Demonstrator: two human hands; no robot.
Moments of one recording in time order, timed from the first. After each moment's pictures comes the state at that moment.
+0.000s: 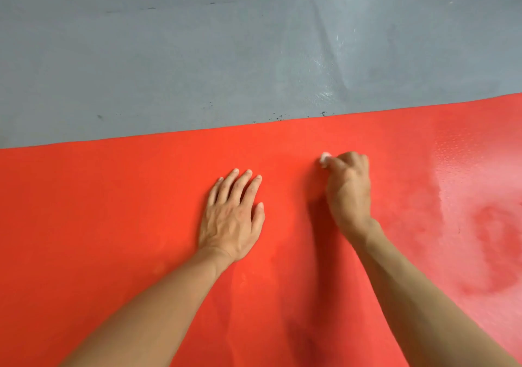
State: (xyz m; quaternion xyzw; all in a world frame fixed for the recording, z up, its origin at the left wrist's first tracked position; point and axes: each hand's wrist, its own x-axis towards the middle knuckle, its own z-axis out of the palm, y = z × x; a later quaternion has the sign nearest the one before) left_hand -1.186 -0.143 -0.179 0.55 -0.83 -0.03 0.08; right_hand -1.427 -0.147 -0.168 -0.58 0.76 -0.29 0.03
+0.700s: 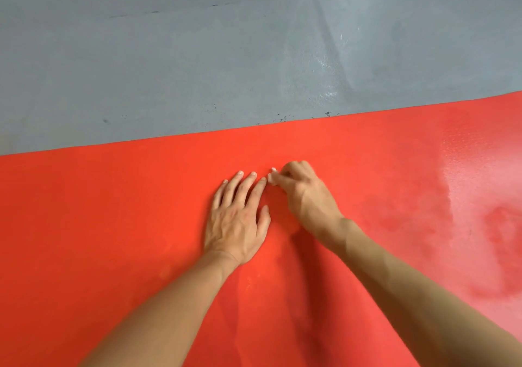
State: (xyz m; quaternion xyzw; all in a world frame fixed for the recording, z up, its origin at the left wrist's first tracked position) left_hand -1.186 -0.144 -0.179 0.55 -0.83 -0.03 0.08; right_hand -1.370 -0.158 -0.165 -0.78 0.58 -0.24 0.05
